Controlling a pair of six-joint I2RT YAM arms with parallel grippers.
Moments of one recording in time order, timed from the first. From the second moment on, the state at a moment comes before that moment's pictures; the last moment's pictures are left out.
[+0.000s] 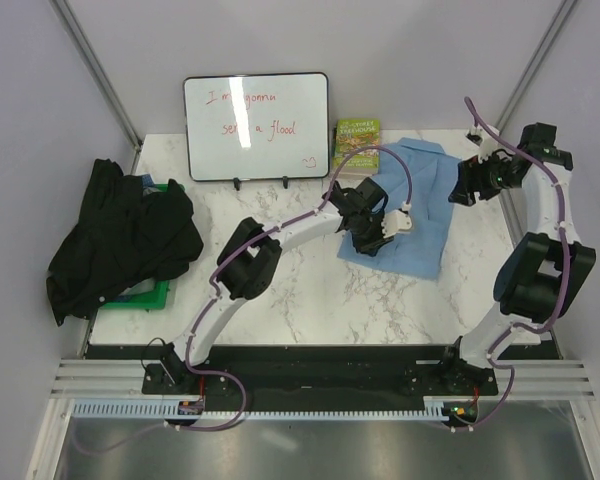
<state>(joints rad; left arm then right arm) -0.86 2.43 2.07 -0.66 0.41 0.57 -0.35 1.77 1.63 -0.96 -0.68 -0.70</state>
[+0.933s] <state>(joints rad) -0.90 1.73 1.16 -0.64 0.69 0.32 0.10 1.72 1.17 -0.71 -0.36 -0.65</state>
